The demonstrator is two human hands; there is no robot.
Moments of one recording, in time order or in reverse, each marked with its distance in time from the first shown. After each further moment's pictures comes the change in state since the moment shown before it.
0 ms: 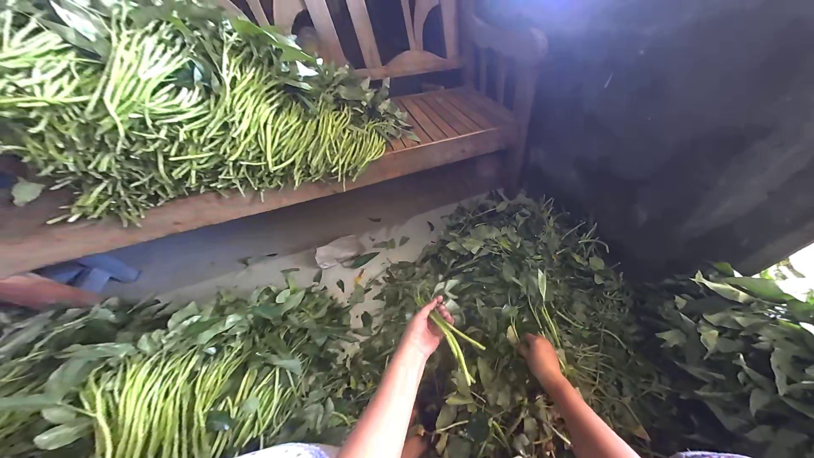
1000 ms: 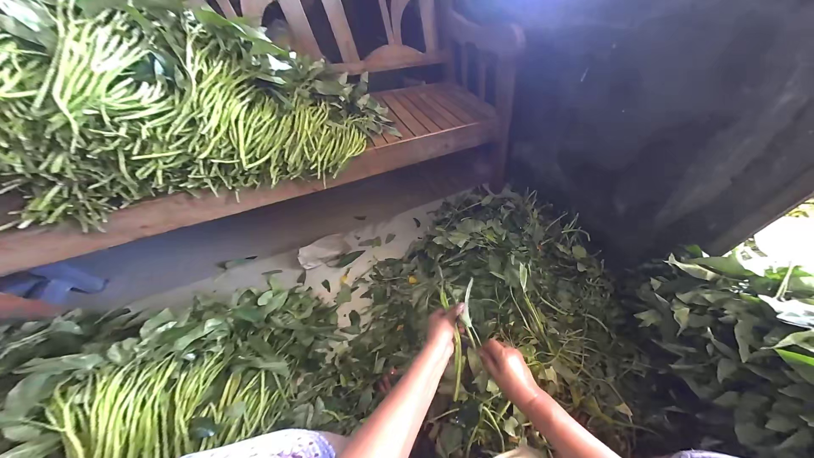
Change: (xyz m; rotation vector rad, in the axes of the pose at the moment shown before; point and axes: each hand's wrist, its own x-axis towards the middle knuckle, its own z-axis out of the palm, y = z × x) left_hand -0.022 -0.057 0.041 0.514 0.125 0.100; right_hand -0.078 -0.045 0.012 0.085 0.059 -0.436
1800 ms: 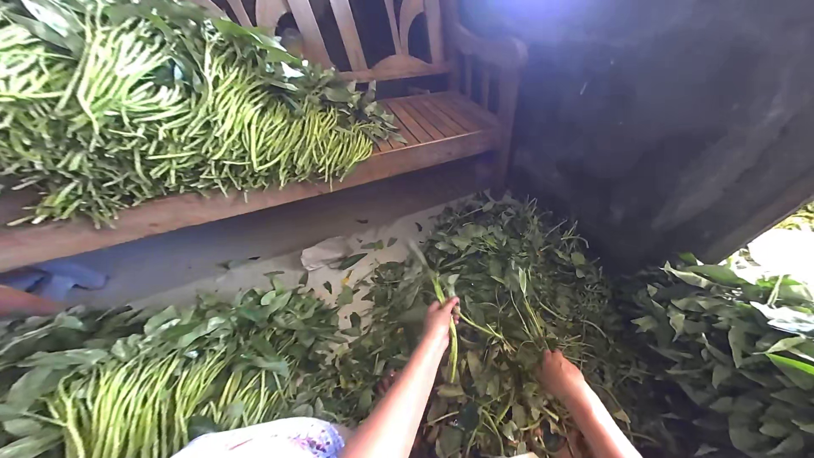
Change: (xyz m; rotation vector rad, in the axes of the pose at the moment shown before) left_hand 0.030 -0.001 -0.008 -0.010 -0.012 0.075; right_hand -0.017 0.032 -0.065 -0.366 -0.293 0.672
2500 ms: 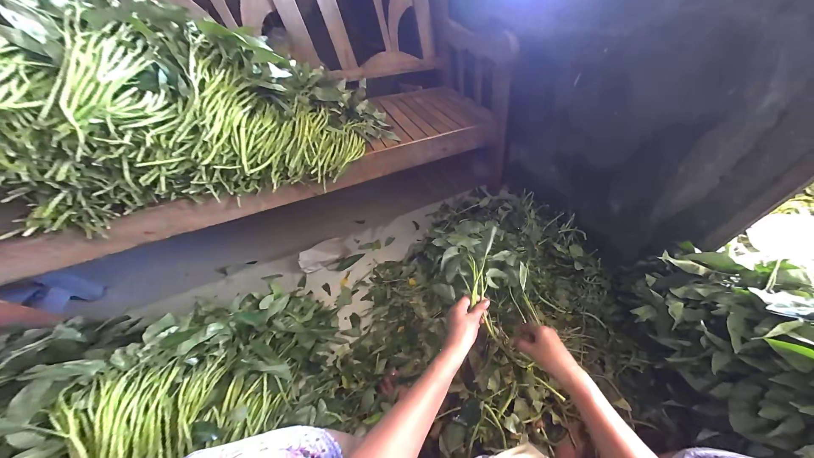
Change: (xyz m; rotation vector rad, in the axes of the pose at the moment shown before) left_hand -0.048 0.006 0.031 0.428 -0.233 0.258; right_hand 0.011 -0.011 -0.012 0.463 0.142 -0.377
